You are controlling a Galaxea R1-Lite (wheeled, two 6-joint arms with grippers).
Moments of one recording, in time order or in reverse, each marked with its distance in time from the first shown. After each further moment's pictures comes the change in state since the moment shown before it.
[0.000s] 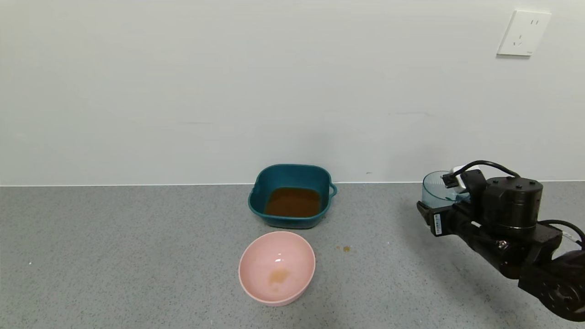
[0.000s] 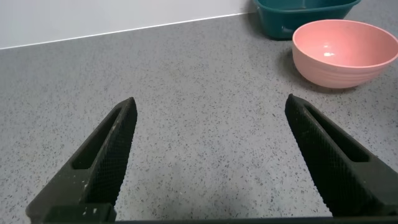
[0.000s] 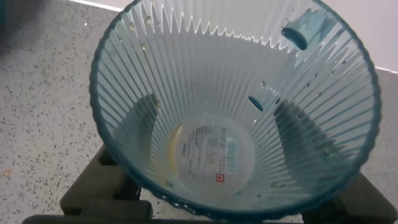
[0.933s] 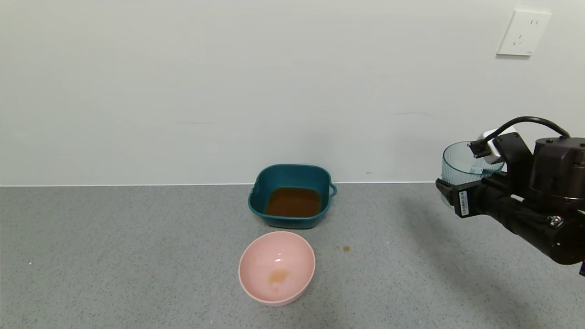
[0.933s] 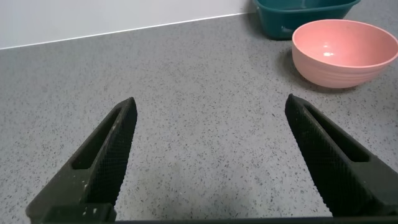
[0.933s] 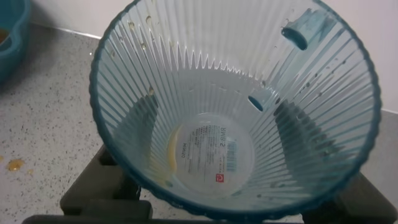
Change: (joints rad) left arm 0.000 0.000 0.000 0.000 0.000 0.000; right arm 0.031 -0.249 -0.122 0.329 -0.062 -0.058
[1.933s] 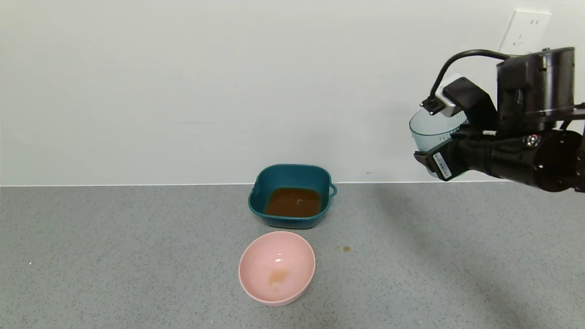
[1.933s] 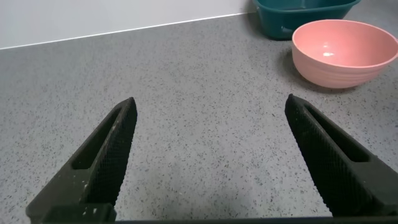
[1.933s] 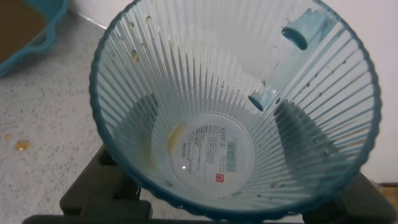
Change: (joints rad) left arm 0.000 0.000 0.000 0.000 0.000 0.000; right arm 0.123 0.064 -0.531 0.563 -0.057 -0.211
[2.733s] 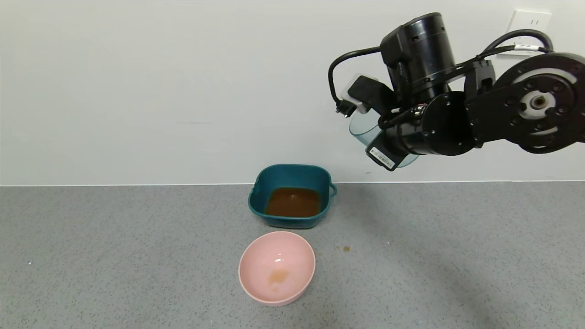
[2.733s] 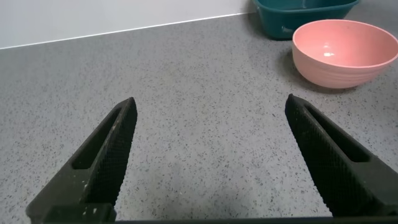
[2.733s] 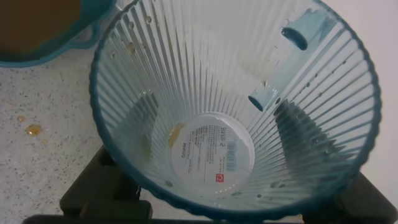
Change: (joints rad) left arm 0.000 0.000 0.000 0.000 0.000 0.000; right arm 0.211 0.296 -0.632 0.509 -0.179 -0.150
